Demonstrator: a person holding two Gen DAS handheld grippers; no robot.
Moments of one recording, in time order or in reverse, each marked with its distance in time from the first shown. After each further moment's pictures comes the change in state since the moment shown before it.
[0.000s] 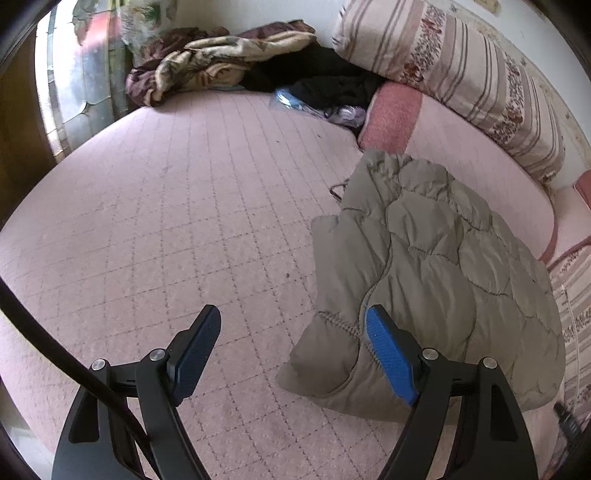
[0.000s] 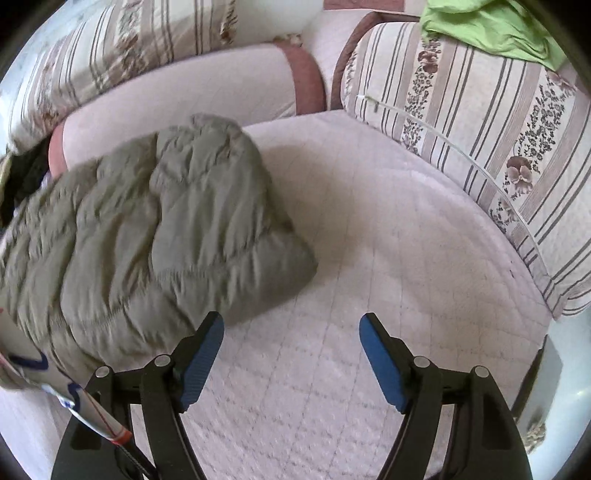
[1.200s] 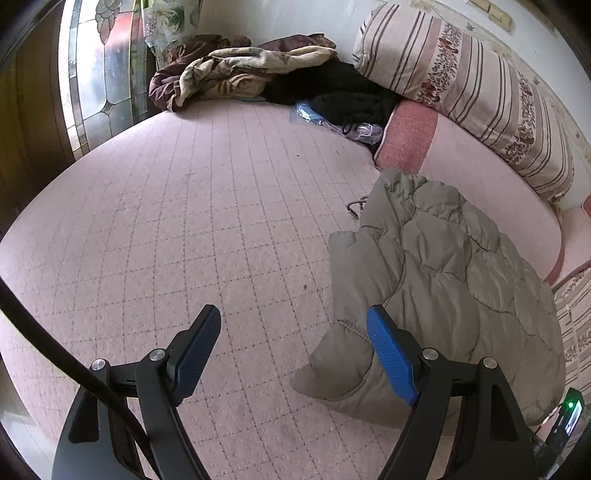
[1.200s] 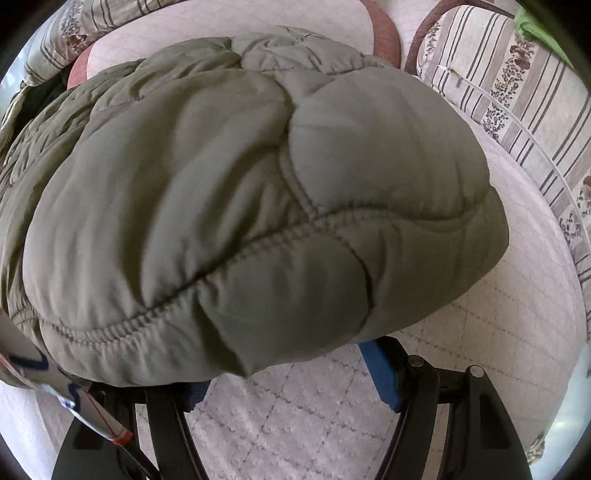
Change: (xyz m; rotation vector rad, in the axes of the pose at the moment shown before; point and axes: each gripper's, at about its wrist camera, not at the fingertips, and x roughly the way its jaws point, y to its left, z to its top) left arm -0.015 0.010 -0.003 -0.061 -0.064 0.055; right arm 0.076 0.097 -0.032 -0.151 0.174 0.034
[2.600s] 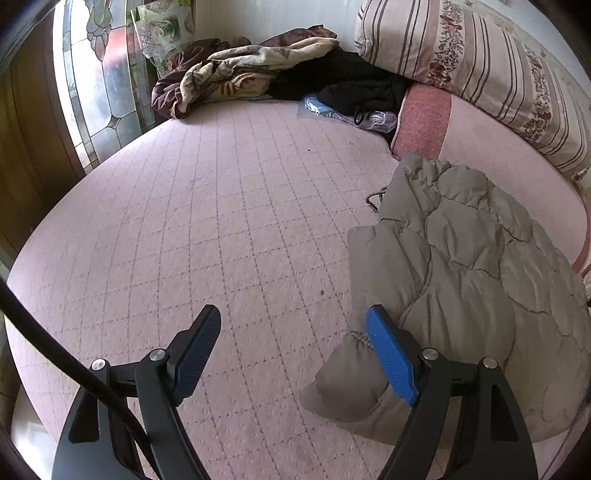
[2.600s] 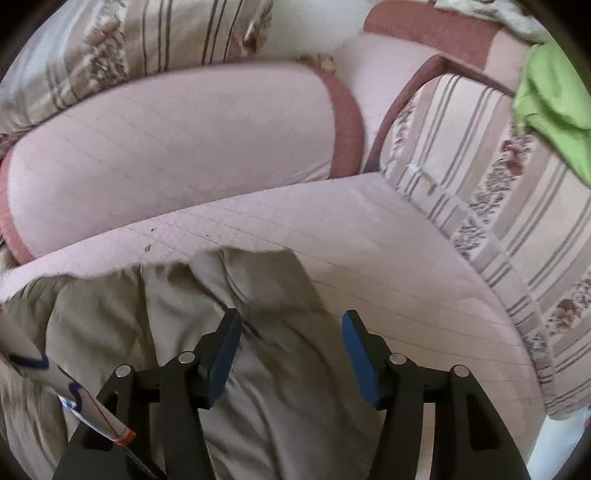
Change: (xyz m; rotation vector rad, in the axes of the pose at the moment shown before) left arm 0.022 -0.011 0.004 0.062 0.002 0.113; right arm -0.011 0.002 0.209 0.072 -0.219 -0.208
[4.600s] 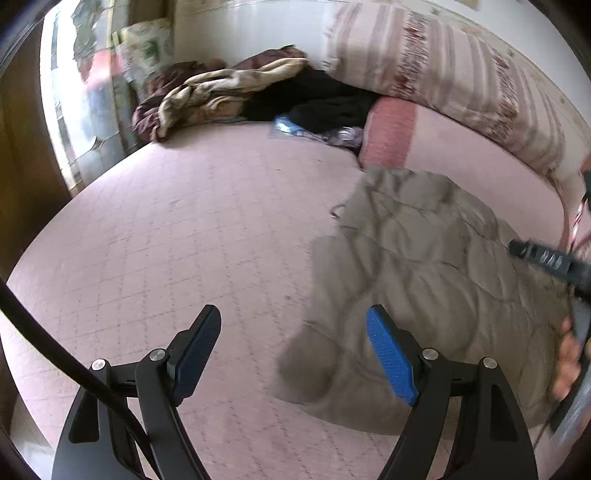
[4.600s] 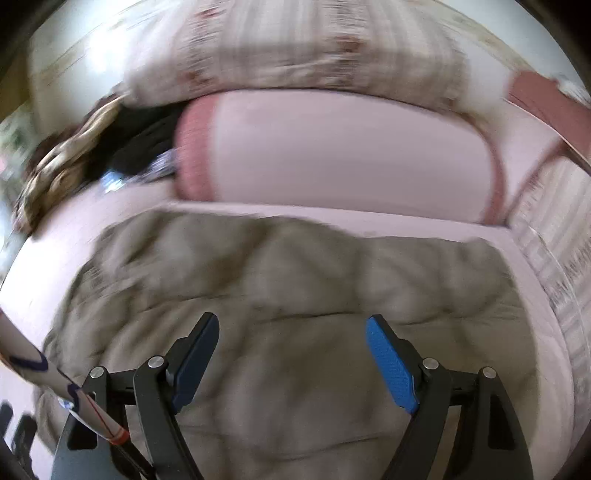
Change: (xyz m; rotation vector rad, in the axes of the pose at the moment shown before) left arm -0.025 -0.012 -0.003 0.035 -0.065 -0.067; right arm -0.120 0.179 -0.047 -0.309 -0.065 0.404
